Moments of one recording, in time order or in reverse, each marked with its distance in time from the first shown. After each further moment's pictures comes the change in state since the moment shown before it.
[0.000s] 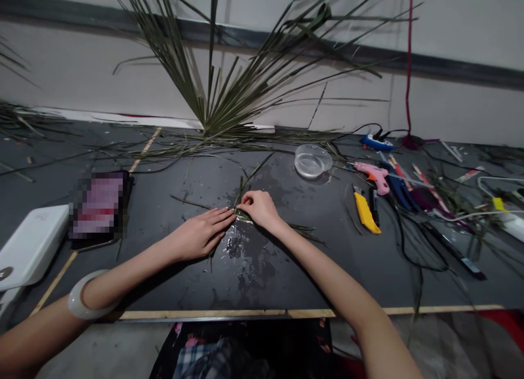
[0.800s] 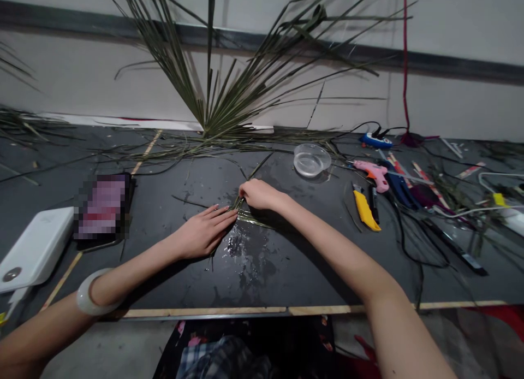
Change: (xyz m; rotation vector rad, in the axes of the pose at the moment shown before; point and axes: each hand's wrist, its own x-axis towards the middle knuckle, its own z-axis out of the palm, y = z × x) left_hand 0.003 0.001 -0.002 0.061 0.005 0.055; right_hand 0.029 -0.024 -0.038 -0.524 -0.370 -0.241
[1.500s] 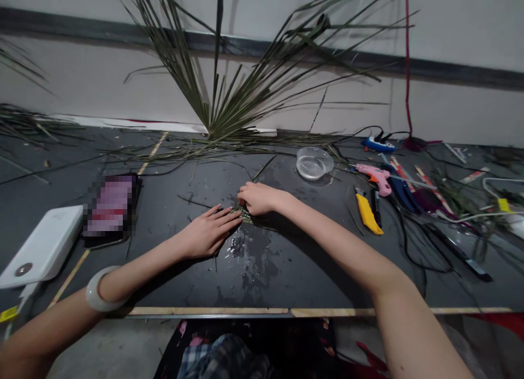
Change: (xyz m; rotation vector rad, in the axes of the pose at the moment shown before) left_hand -0.001 0.002 -0.002 0.028 -0.013 -0.008; right_hand -0.004 -0.012 -0.012 -0.264 -0.143 -0.282
